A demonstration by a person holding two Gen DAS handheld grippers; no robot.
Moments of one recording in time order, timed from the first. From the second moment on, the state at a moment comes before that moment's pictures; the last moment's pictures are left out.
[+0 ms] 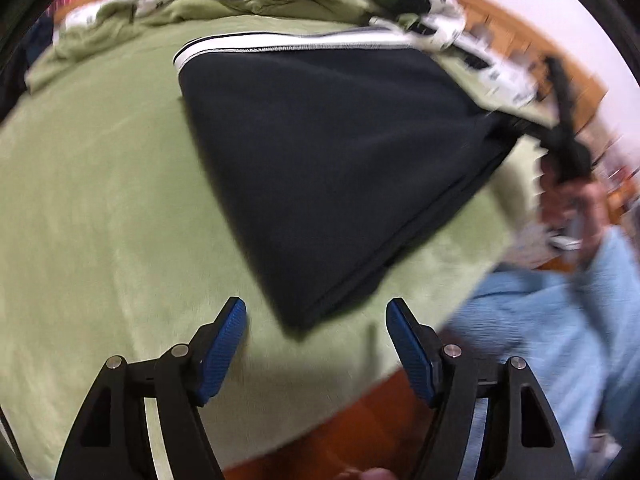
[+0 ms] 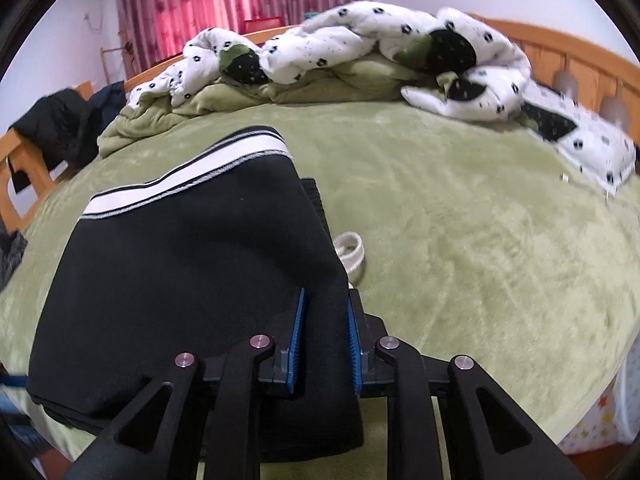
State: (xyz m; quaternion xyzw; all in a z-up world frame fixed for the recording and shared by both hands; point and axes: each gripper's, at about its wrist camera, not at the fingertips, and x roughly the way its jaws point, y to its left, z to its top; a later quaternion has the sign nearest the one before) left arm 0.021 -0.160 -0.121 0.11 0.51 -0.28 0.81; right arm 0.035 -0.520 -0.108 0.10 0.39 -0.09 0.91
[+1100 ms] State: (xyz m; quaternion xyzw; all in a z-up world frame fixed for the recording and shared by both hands) left arm 0.151 -0.134 -0.130 -0.10 0.54 -0.23 0.80; right arm 0.143 -0.533 -0.121 0.06 0.45 -0.01 0.89
